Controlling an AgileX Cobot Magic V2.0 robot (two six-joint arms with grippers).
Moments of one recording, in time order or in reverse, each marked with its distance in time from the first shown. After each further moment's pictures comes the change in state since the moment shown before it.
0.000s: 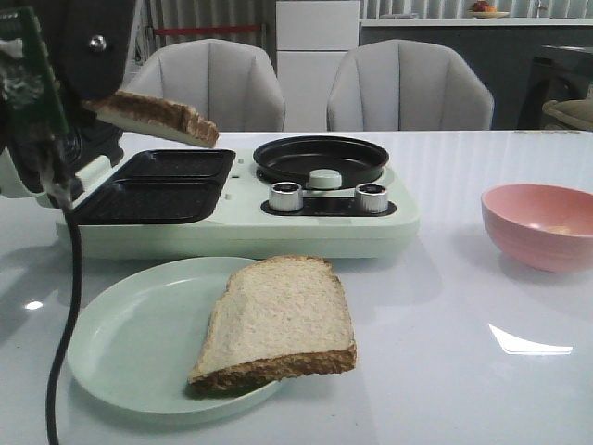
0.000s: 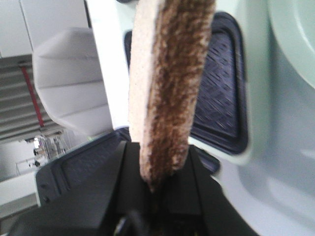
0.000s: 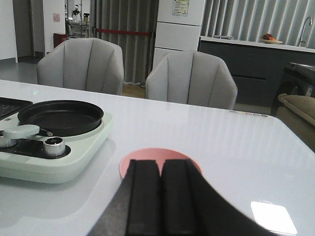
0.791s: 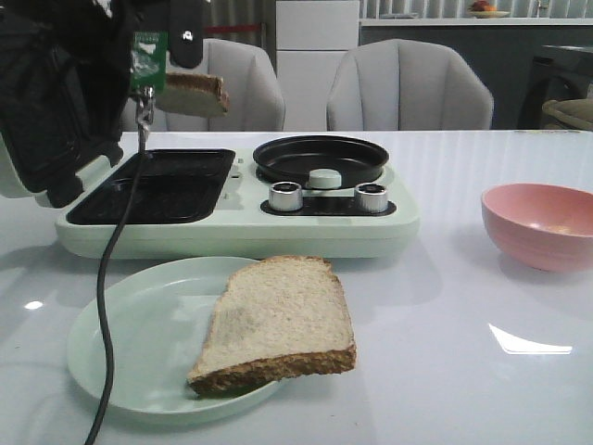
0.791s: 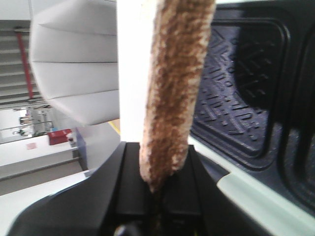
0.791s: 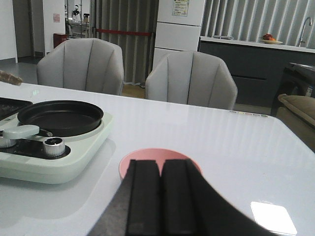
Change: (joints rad) left arm 0.294 0.527 -0.536 0.020 -0.167 0.000; right arm 0.000 0.000 0.000 0.000 0.000 0.000
